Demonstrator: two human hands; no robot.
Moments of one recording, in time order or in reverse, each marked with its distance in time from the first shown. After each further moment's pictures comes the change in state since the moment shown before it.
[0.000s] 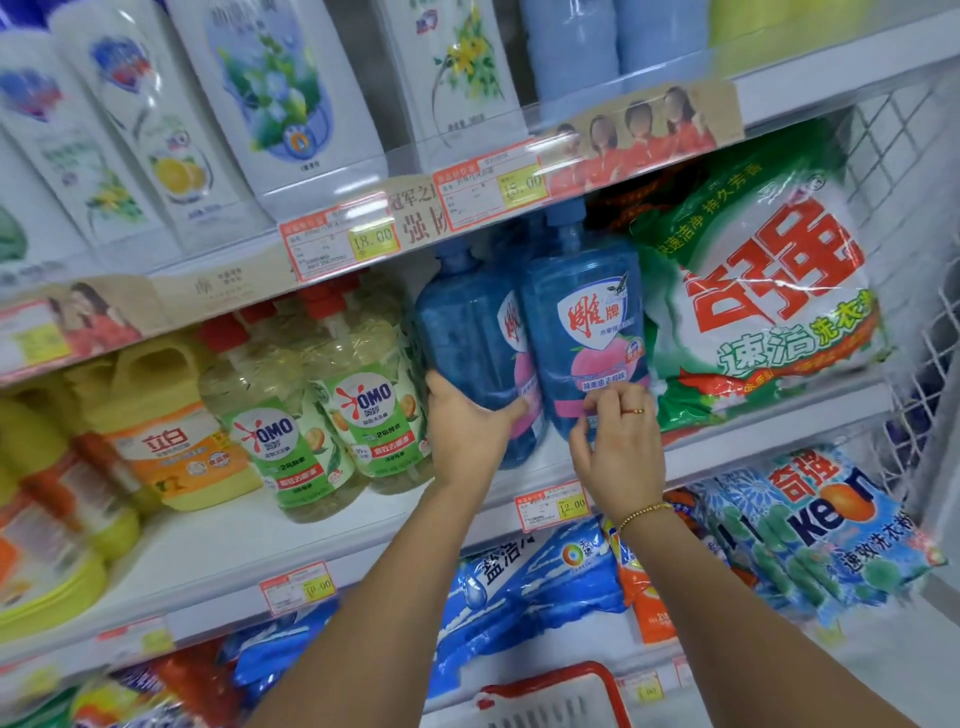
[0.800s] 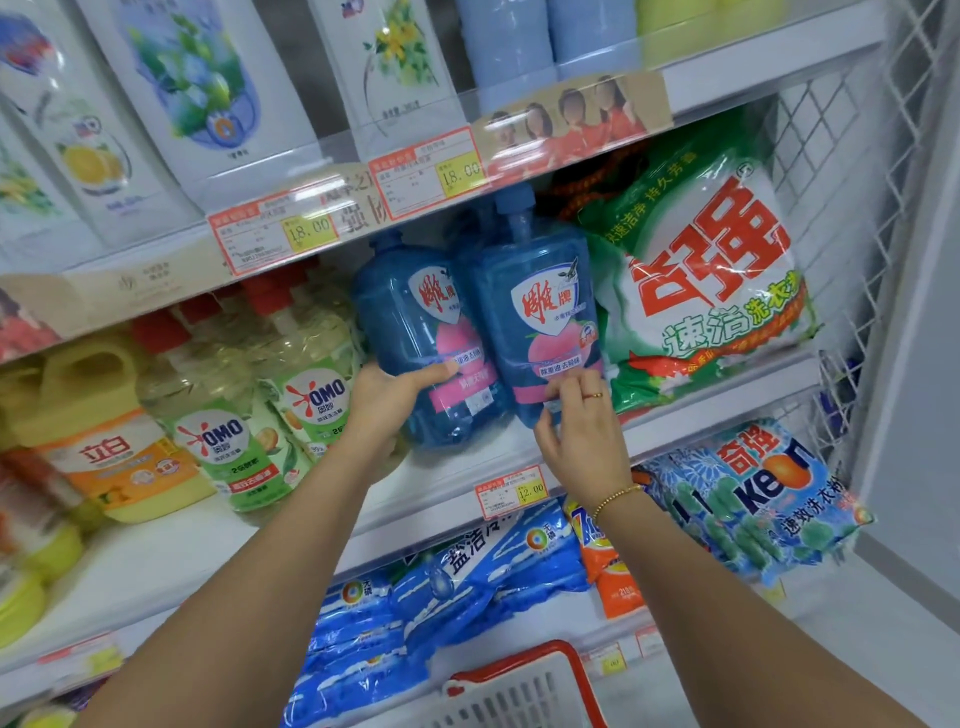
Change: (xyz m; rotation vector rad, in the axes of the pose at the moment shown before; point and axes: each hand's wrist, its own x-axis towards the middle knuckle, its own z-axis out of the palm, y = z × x) left_hand 0.023 0.016 -0.037 -0.452 -0.301 -0.193; right_hand 0.000 0.006 -0.013 0.091 -0.120 0.004
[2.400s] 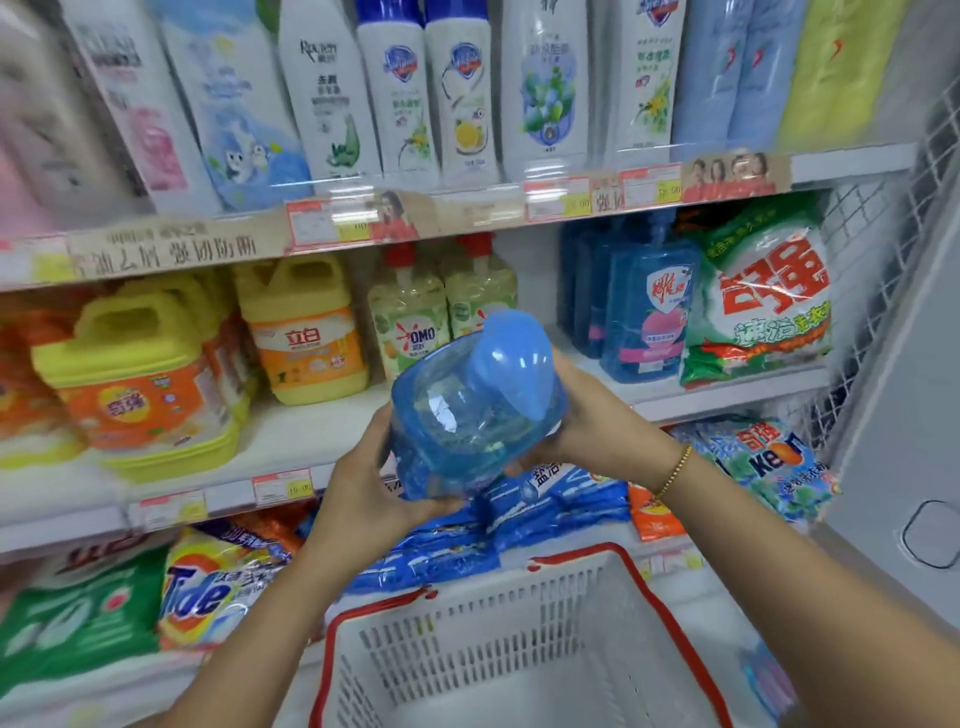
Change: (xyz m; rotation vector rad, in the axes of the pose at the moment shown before) left_hand -0.201 -0.040 -0.236 0.246 -0.122 0.381; right_hand -0.030 -0.273 -0.100 0.615 -0.814 0.029
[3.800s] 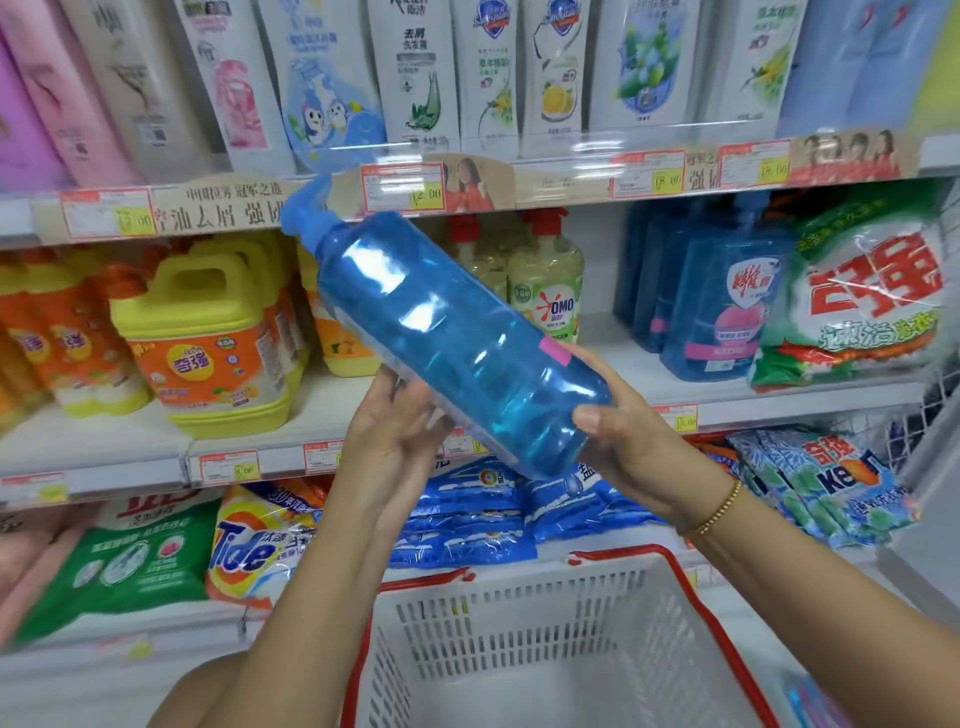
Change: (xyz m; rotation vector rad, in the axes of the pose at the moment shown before) left_hand 0.021 0.000 -0.018 -1.103 0.075 -0.096; right_hand 0.006 0.010 0.040 0.773 -0.077 0.131
